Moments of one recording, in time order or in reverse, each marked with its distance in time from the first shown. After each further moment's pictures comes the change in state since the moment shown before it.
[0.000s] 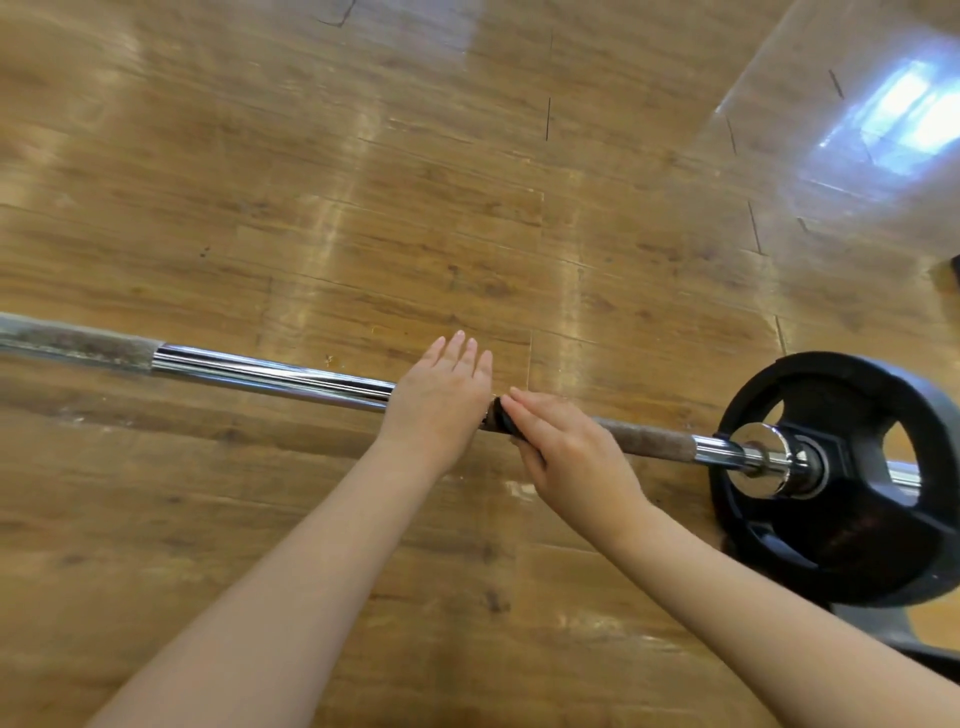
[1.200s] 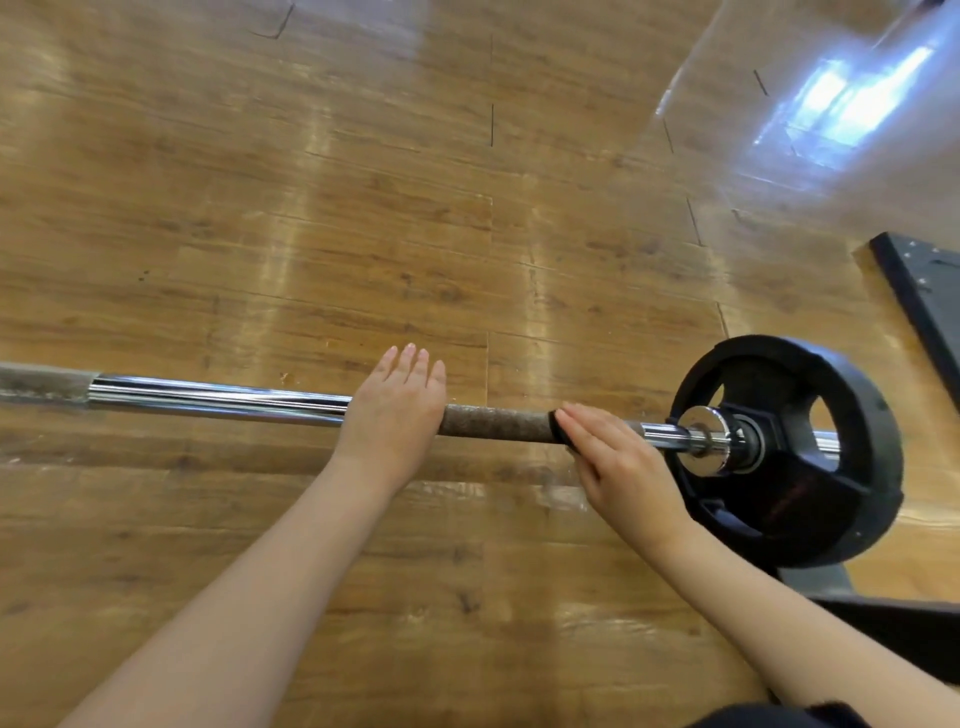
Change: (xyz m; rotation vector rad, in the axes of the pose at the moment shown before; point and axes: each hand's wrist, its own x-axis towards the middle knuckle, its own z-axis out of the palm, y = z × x) left_hand -0.003 0.004 0.002 0.045 0.022 0.000; right_hand -0.054 0.054 -0.033 -0.118 -0.030 0.085
